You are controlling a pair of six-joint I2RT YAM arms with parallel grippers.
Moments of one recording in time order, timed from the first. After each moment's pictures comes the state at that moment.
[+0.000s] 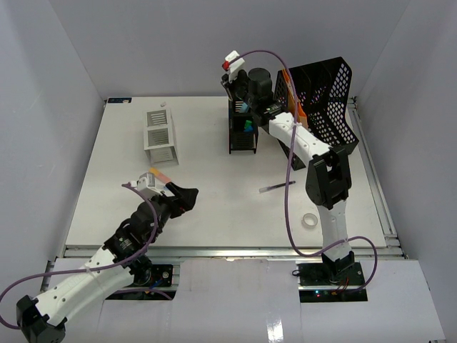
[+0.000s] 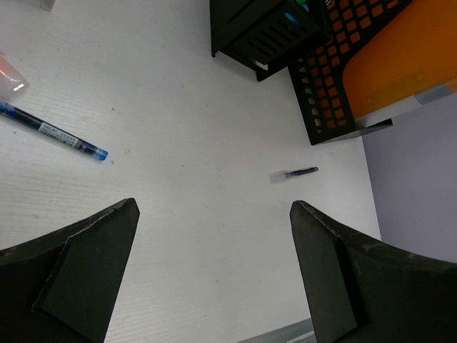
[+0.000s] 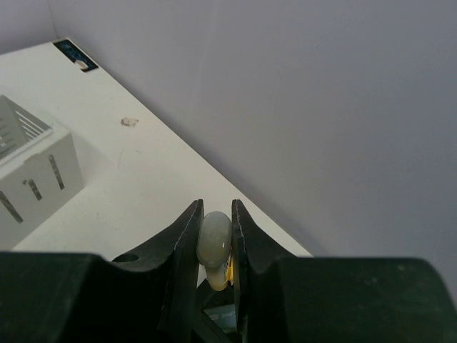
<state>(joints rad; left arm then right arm) -0.77 0.45 0.31 -0.14 -0.42 -0.88 0.55 2.13 1.96 0.15 -0.14 -0.29</state>
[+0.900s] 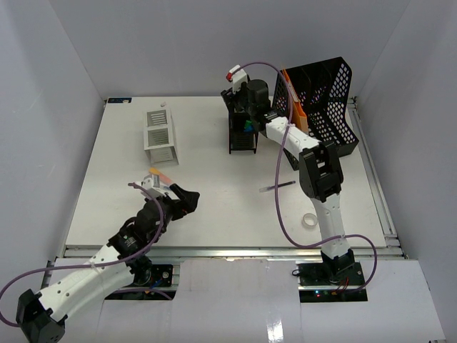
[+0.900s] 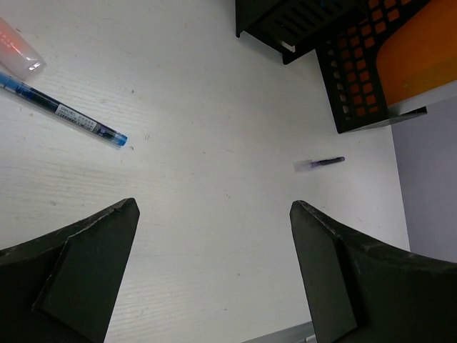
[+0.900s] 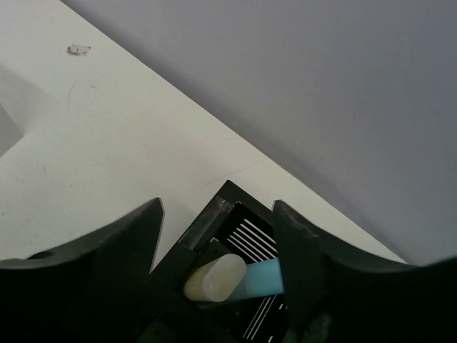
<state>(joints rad) -0.77 0.49 0.29 -0.14 -0.42 -0.88 0.52 2.26 1.94 0.17 -0.09 -0.28</state>
